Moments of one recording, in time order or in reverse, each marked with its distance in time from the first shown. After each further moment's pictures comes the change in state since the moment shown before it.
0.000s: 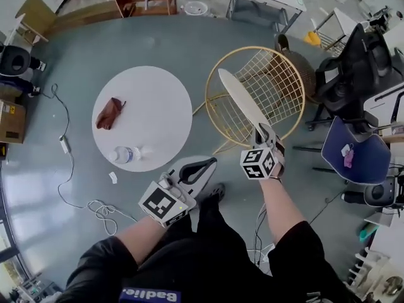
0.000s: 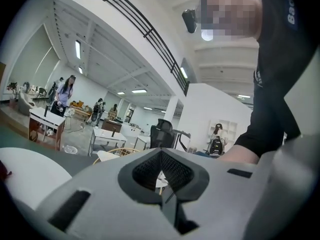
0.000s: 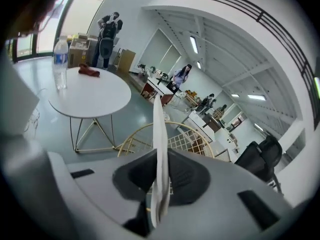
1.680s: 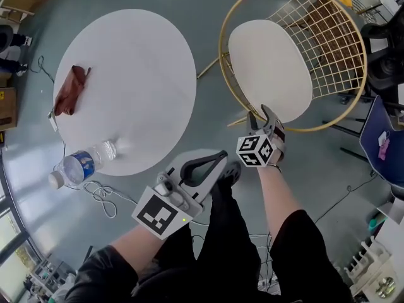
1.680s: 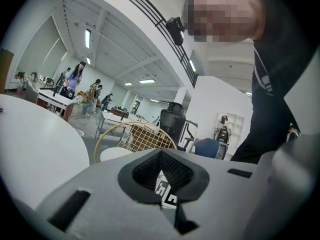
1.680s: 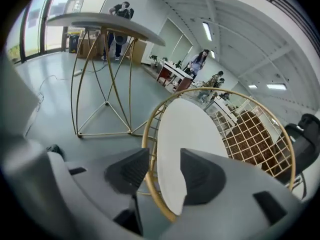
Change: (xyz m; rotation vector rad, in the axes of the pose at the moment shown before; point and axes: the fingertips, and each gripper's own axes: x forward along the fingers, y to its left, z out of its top) left arm 0.021 0.074 -0.153 -0.054 0.090 0.053; right arm 0.162 0.182 -0.118 -0.032 0.058 0.151
